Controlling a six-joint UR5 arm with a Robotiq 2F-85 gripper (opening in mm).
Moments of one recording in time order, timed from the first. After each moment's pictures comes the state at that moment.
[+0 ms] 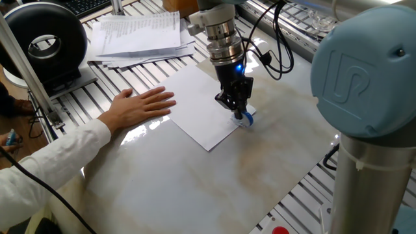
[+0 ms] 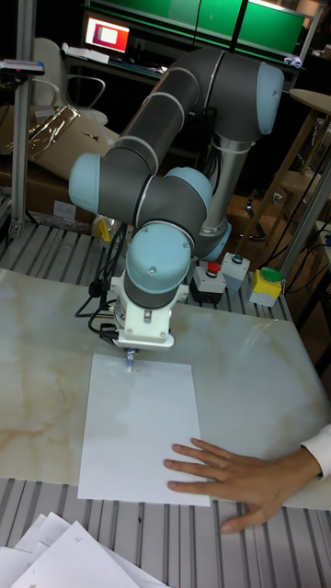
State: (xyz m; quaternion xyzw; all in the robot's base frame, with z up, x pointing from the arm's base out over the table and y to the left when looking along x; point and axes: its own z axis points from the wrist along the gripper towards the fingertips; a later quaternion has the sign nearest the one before) arm 0.456 -0.021 0.033 0.04 -0.97 -0.03 0.25
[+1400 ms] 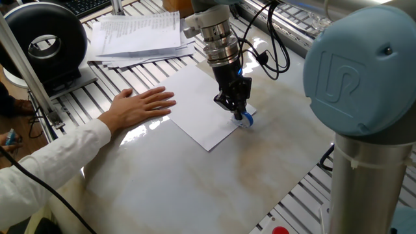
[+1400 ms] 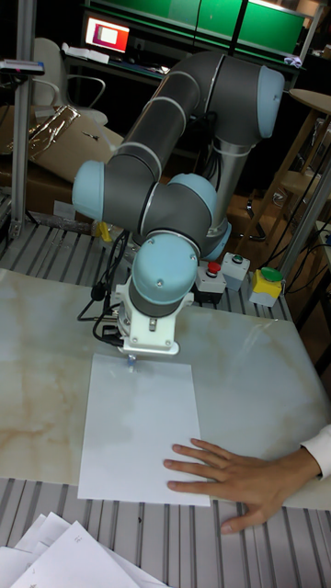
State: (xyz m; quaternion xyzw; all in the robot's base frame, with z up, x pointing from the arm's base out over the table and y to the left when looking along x) arm 0.455 -0.016 0.033 0.04 -0.96 -0.03 0.27
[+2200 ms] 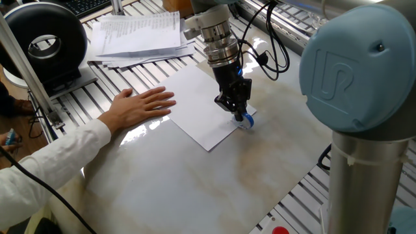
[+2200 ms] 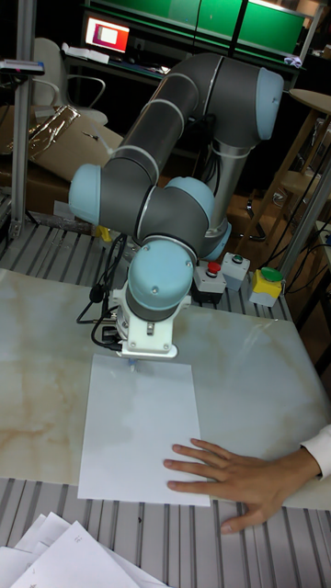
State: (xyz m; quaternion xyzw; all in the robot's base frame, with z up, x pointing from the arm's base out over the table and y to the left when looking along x) arm 0.452 -0.017 0.032 0.05 -0.96 -0.03 0.28
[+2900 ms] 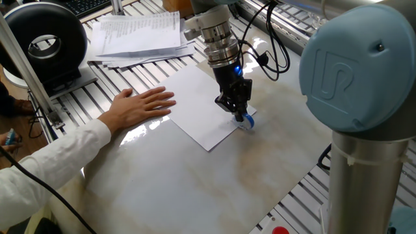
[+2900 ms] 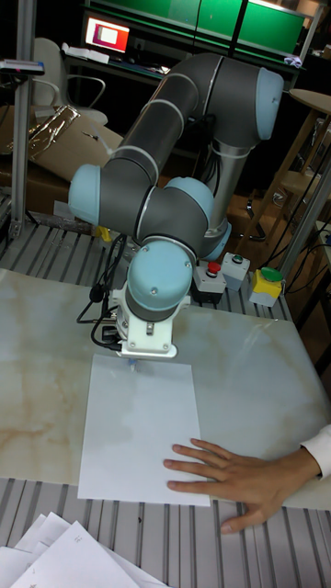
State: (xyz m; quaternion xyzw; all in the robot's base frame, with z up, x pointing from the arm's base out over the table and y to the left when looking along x) arm 0.448 -0.017 0.032 0.05 -0.96 -0.03 0.28
